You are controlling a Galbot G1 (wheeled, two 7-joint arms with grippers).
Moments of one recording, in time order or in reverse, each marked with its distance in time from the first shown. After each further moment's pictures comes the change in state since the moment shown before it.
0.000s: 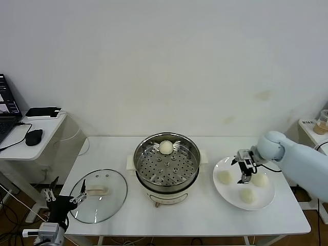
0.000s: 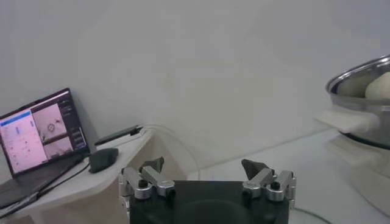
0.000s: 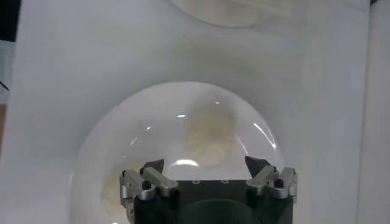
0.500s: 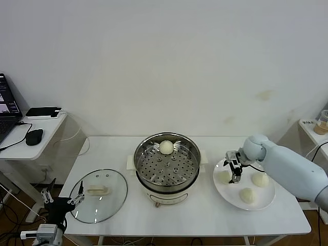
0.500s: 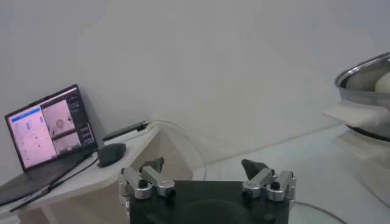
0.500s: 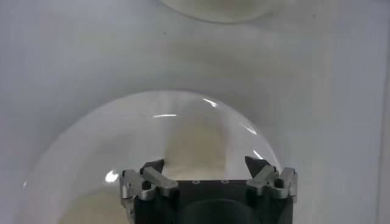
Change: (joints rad) left arm 0.009 -0.018 -0.016 0.000 0.007 -0.001 0.000; right arm -0.040 0.139 0.032 -0.163 -0.068 0.007 0.001
